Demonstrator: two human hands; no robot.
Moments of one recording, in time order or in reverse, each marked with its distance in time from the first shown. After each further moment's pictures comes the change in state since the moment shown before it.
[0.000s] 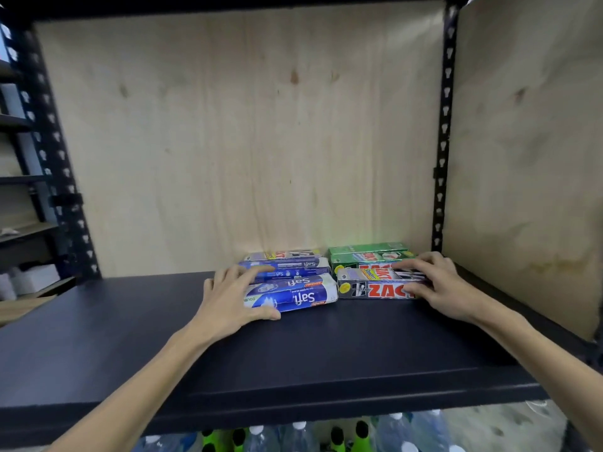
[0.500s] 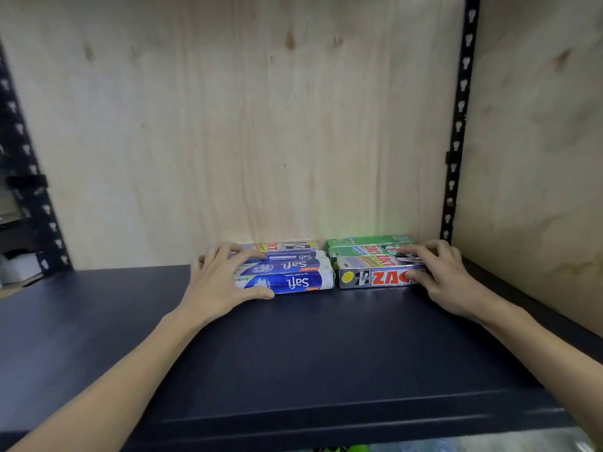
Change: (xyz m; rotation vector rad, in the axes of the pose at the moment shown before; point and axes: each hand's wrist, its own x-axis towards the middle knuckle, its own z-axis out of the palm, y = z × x) left_hand 0.049 -0.025 0.025 0.060 0.136 0.055; right_hand 0.032 0.021 0.021 -0.091 0.096 0.040
